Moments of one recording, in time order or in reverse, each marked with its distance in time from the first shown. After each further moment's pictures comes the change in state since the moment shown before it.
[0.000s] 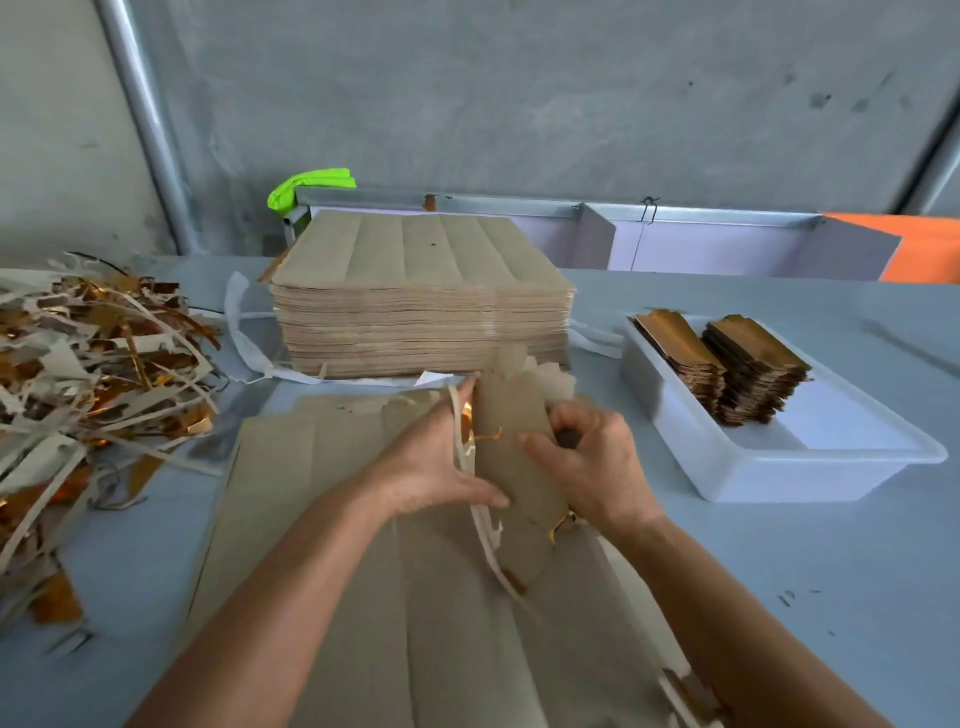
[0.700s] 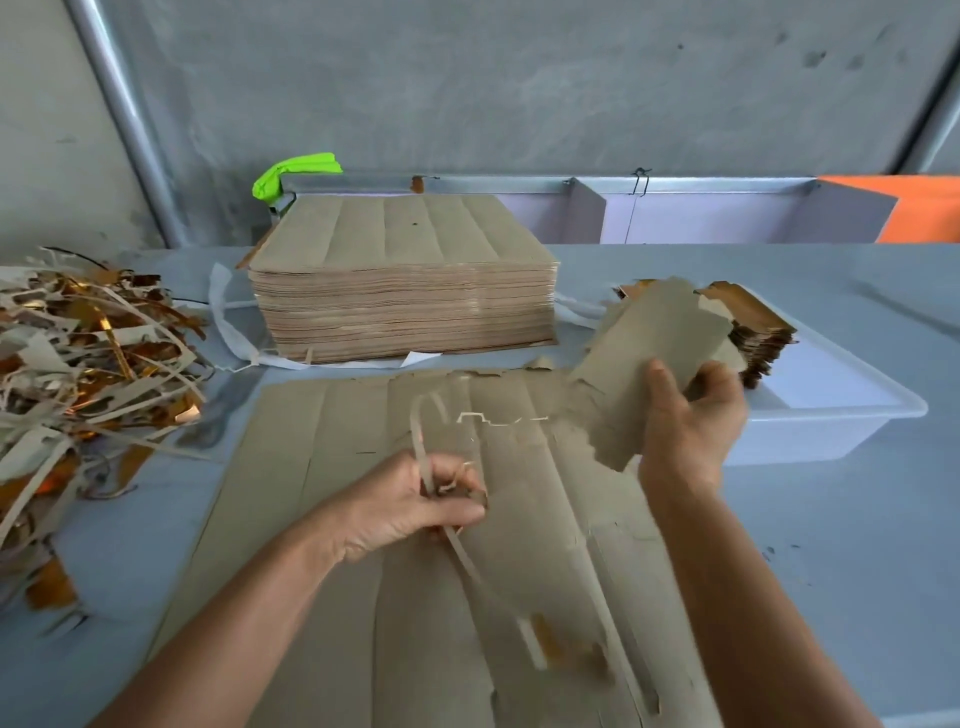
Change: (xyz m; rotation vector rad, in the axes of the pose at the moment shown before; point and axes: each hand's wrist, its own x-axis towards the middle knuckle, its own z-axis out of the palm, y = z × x) left_hand -0.052 0.021 0.016 -0.280 -0.187 -0.206; right_hand 0.003 0.021 -0.045 0.451 0.700 0.215
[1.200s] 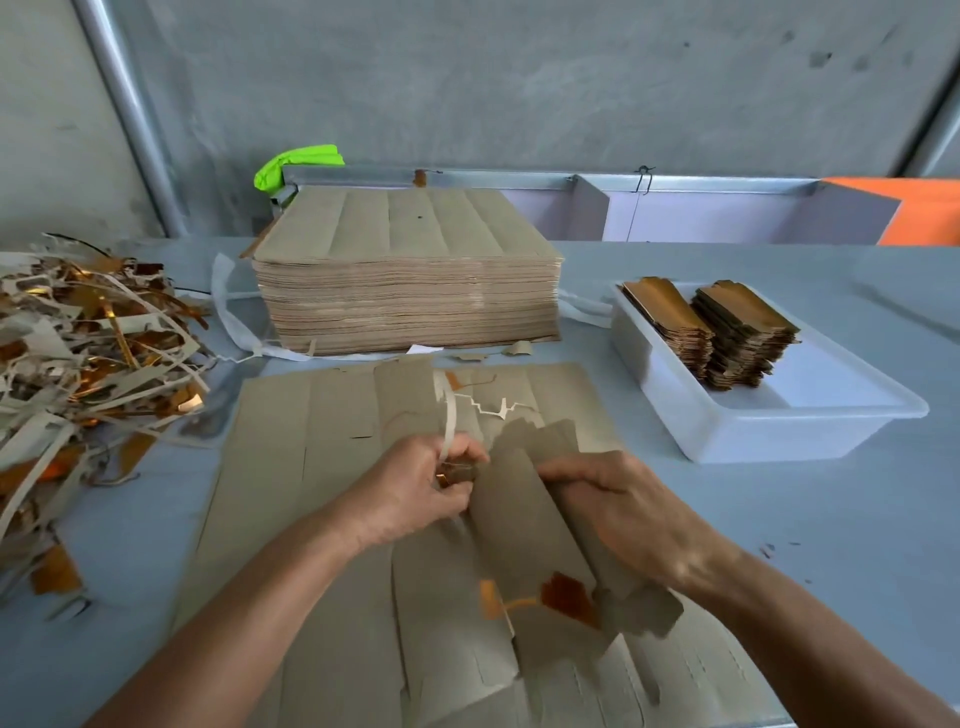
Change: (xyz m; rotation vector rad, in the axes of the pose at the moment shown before) left_hand 0.002 0.005 0.005 0.309 0.162 0.104; right_hand -0.050 -0.020 -0.033 -0.687 -1.190 -0.196
